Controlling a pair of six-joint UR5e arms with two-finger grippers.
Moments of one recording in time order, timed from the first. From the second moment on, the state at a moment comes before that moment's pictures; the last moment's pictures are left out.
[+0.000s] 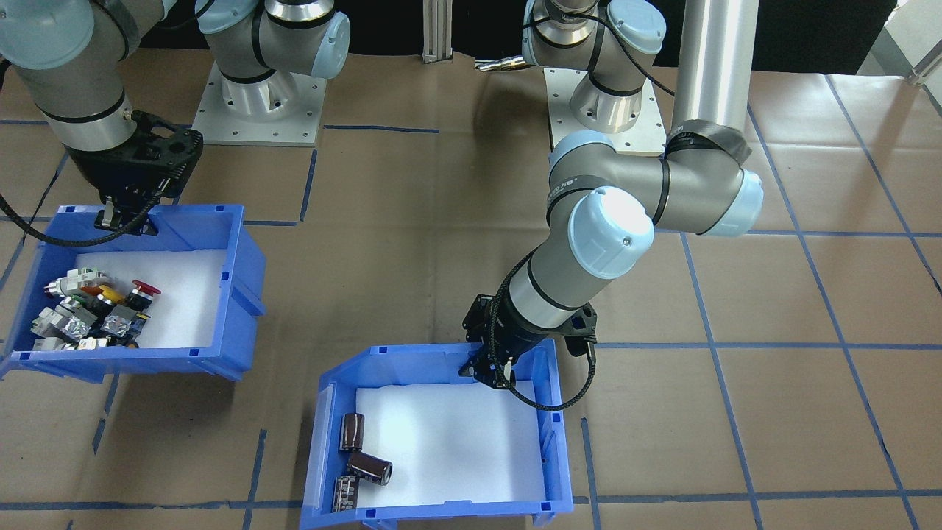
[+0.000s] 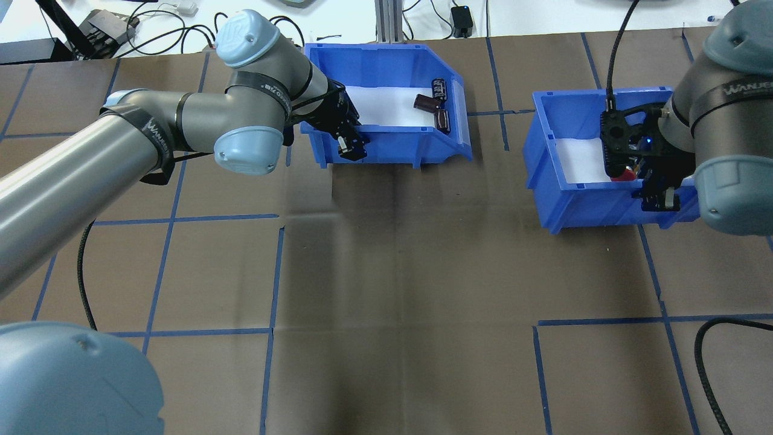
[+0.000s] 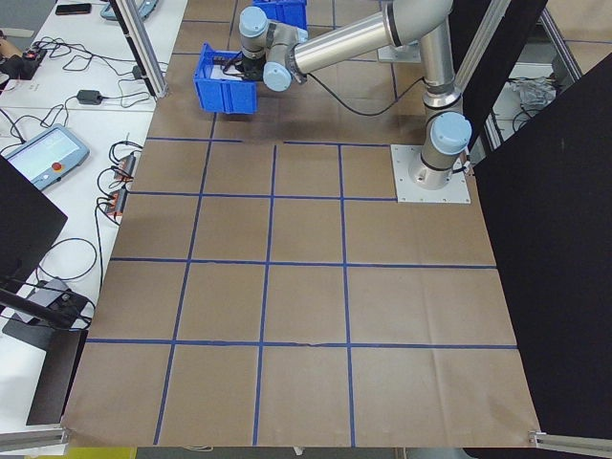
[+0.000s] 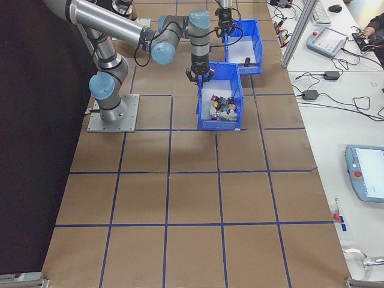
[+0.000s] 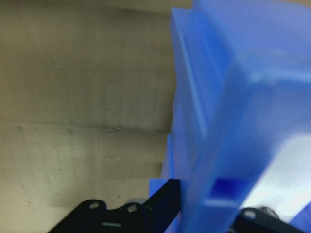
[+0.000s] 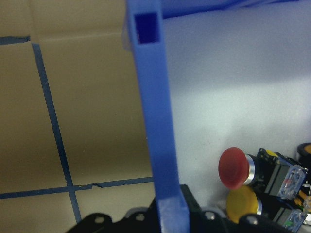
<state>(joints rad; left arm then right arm) -1.72 -2.04 -1.62 -0.85 1.19 -1.87 1.35 -1.65 1.97 -1.97 -1.70 -1.69</state>
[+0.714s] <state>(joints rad) -1.73 -2.05 -1.63 -0.83 1.12 -1.80 1.32 -1.65 1.99 -1.99 -1.70 -1.72</state>
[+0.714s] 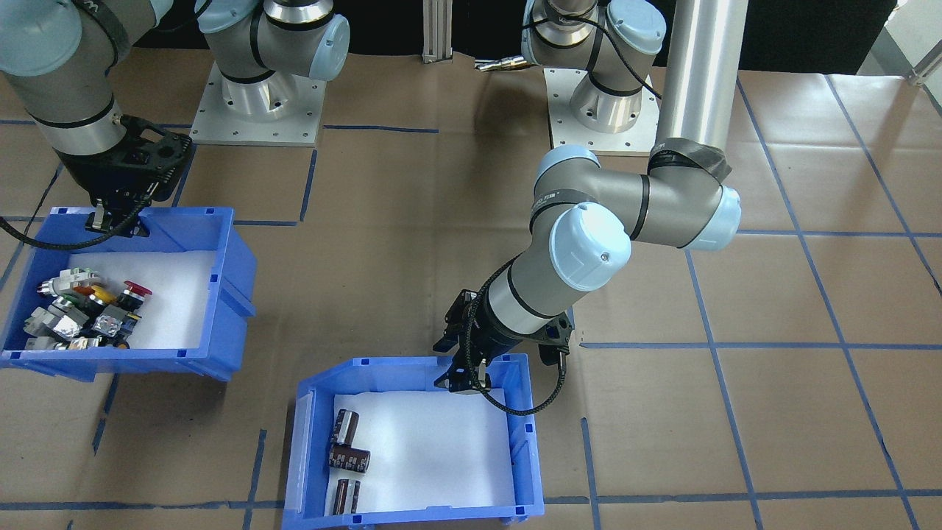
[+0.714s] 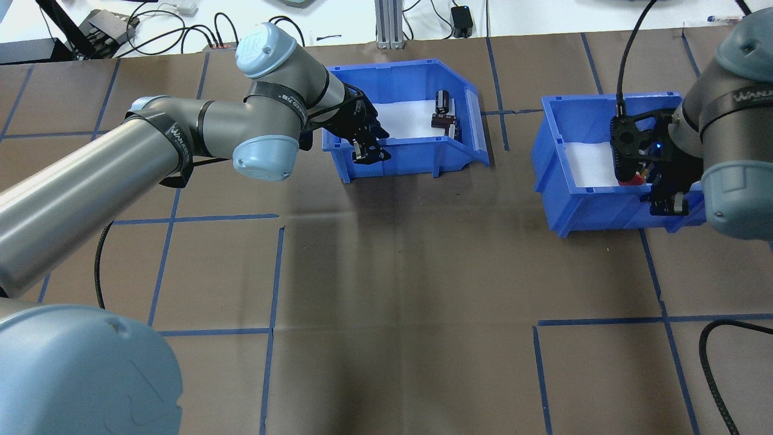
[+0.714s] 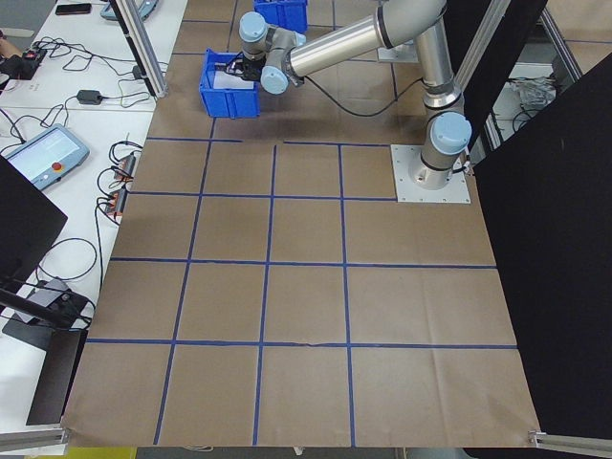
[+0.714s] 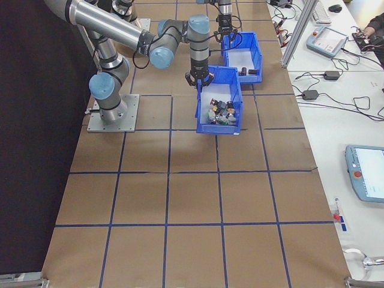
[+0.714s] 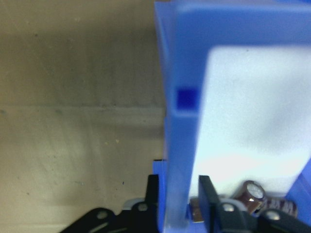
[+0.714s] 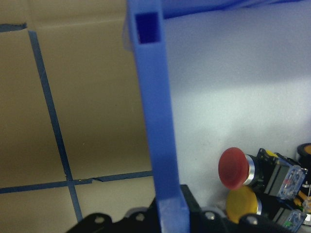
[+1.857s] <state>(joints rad) -1.59 -1.67 -1.60 -1.44 1.41 -1.05 1.42 -1.81 2.18 -1.99 -1.69 -1.61</state>
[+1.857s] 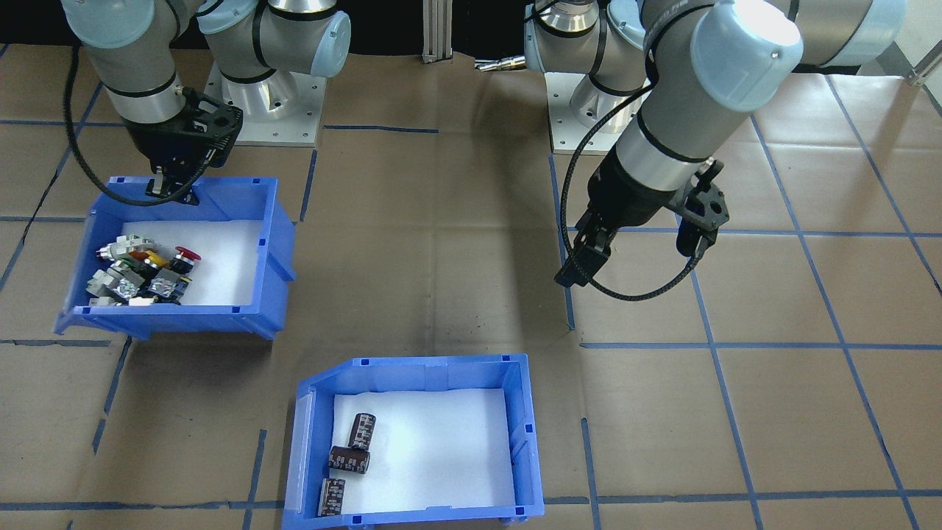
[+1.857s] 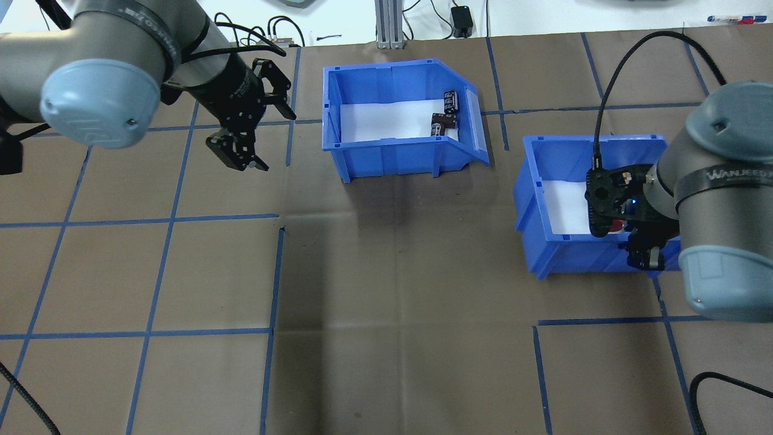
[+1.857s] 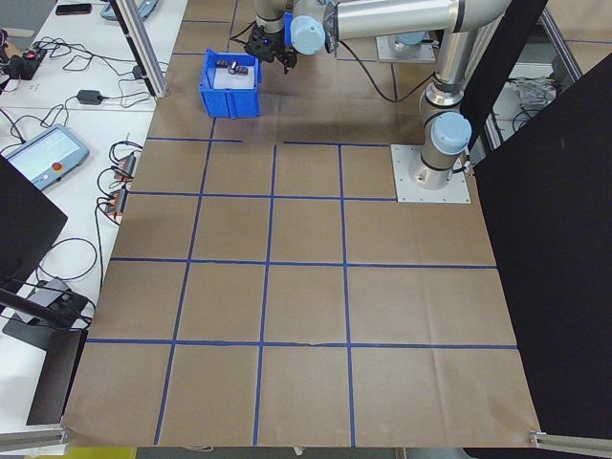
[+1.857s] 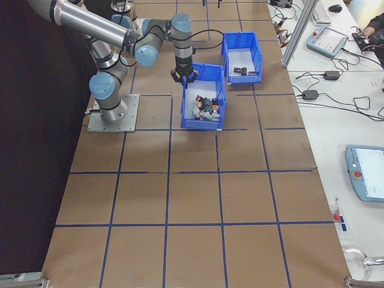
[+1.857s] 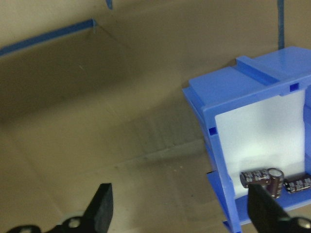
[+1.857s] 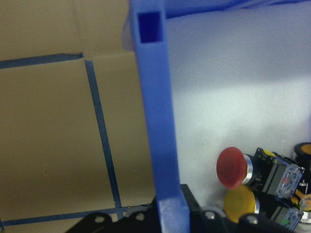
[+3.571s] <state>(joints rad) -1.58 -1.32 -1.82 -1.46 1.60 0.06 2.11 -1.72 2.21 -2.13 -1.70 -0.96</state>
